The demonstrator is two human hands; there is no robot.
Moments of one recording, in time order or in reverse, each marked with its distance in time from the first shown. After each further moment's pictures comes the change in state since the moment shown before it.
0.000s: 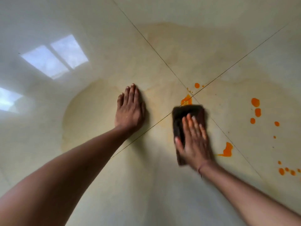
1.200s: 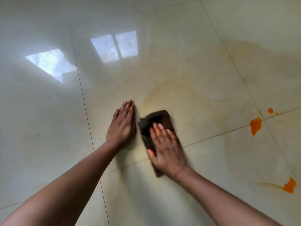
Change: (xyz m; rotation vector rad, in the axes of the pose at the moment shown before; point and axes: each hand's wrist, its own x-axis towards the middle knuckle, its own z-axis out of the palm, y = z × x) left_hand -0.156 -0.212 -0.040 0.003 0.078 -0.220; right_hand -0.009 -0.262 0.020 0.059 -0.172 -0.617
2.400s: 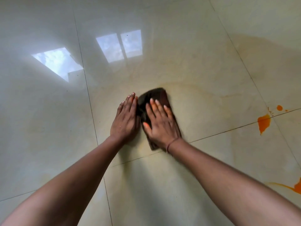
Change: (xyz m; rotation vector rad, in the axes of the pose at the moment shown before) left_hand -0.003 0.001 0.002 -0.032 0.069 0.009; right_hand 0.072 -0.003 0.009 0.008 0.083 0.001
